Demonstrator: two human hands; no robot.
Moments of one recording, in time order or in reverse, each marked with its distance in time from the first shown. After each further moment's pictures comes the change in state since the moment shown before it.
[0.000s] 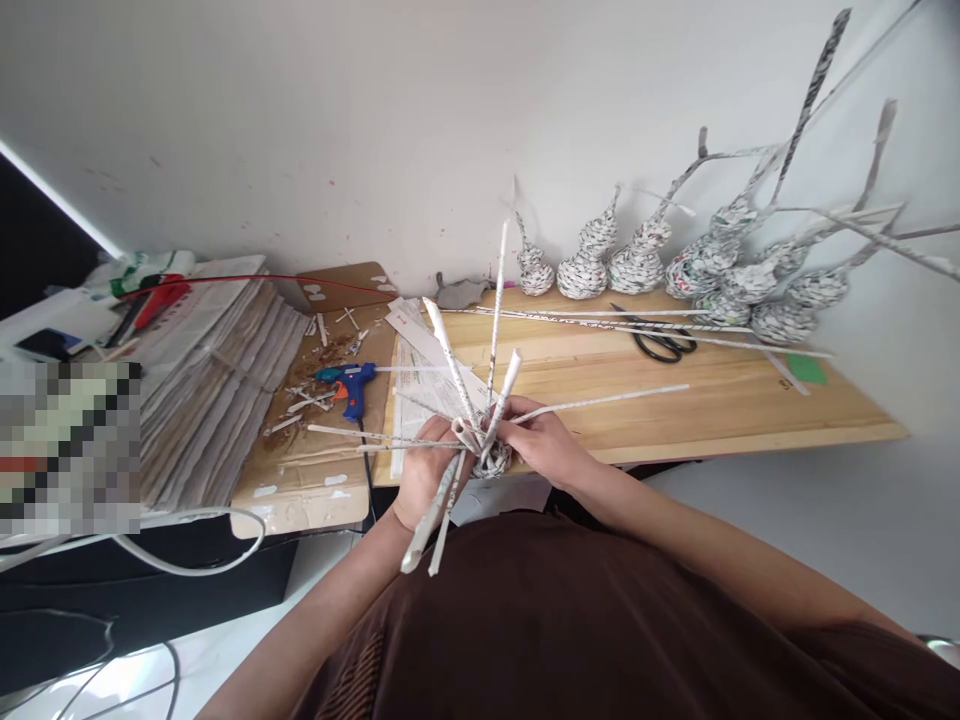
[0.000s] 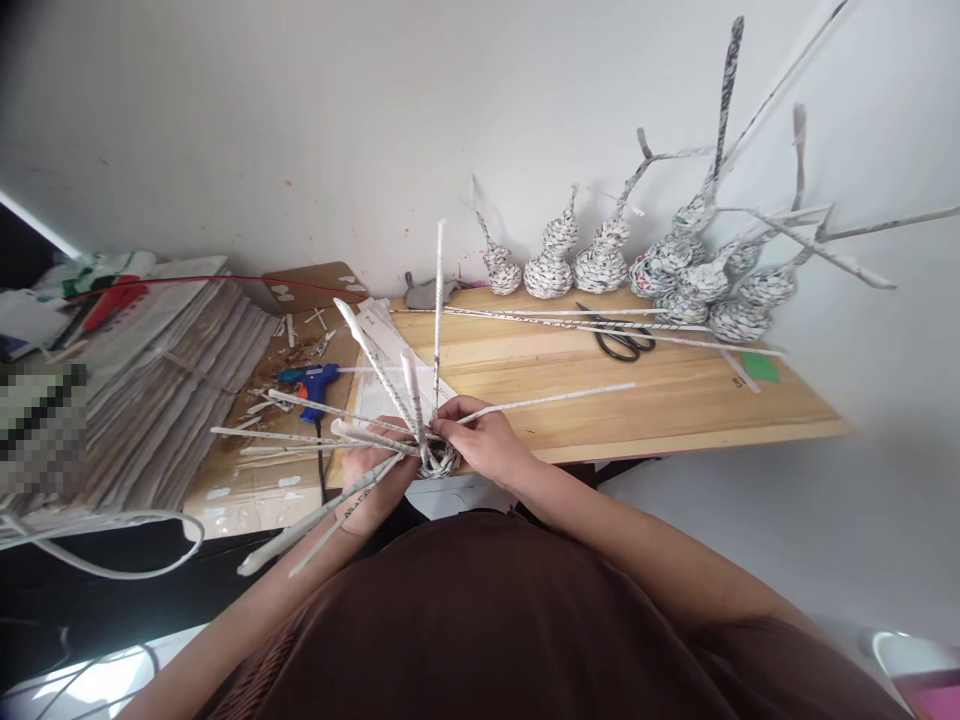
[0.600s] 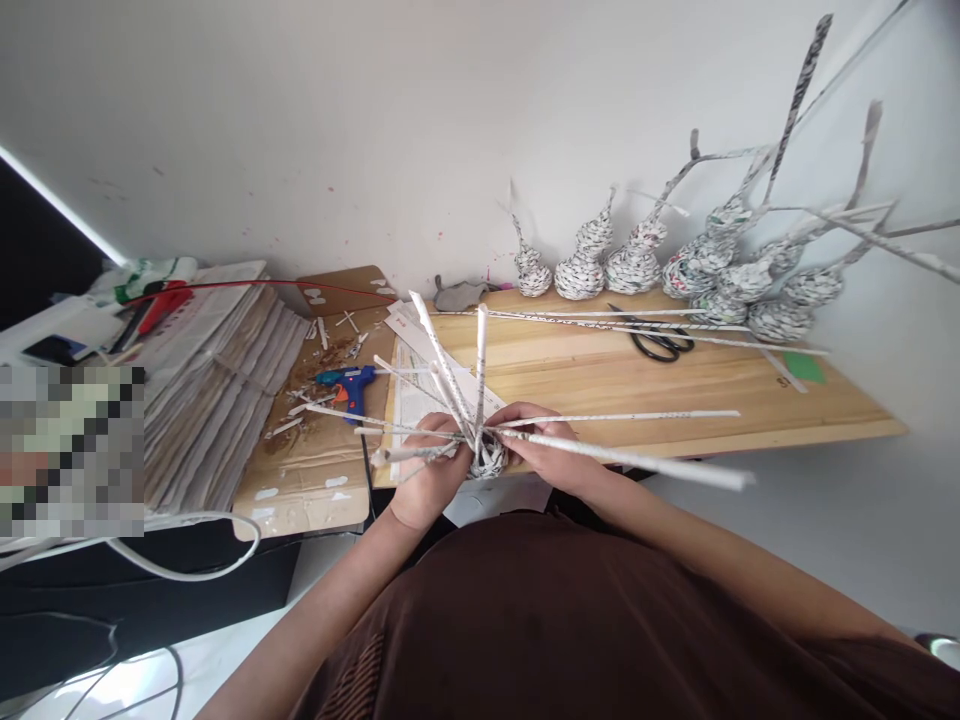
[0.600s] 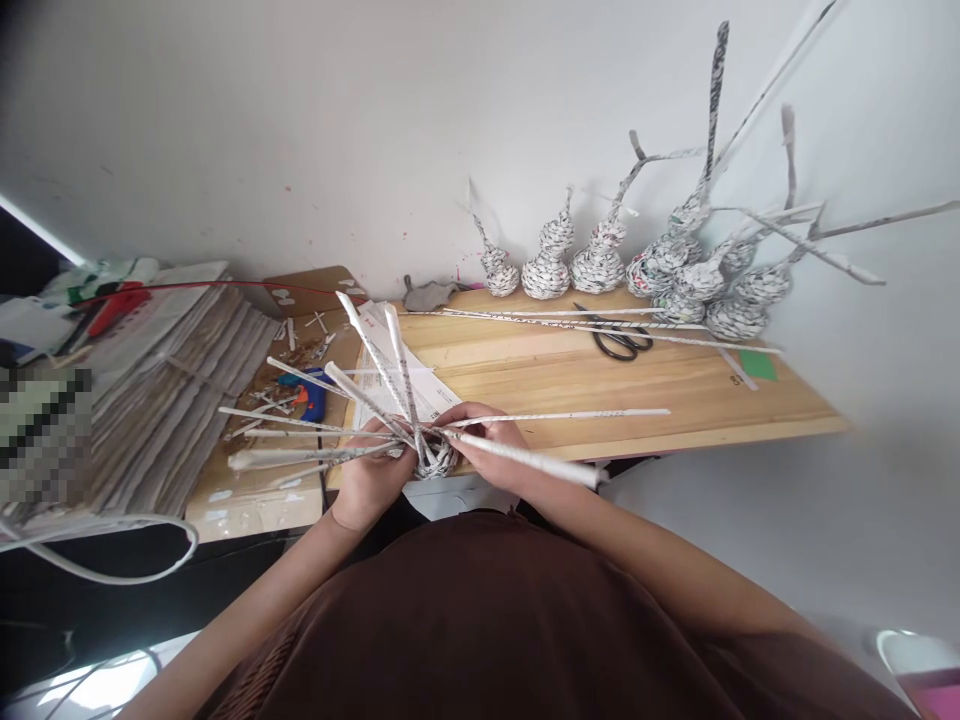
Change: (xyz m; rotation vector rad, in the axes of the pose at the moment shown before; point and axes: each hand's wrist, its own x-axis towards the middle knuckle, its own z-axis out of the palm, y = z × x) left_hand 0.012 0.004 -0.003 -0.077 0.017 -0.080; right_hand -0.010 0.001 -0.015 -0.193 -0.051 -0.135
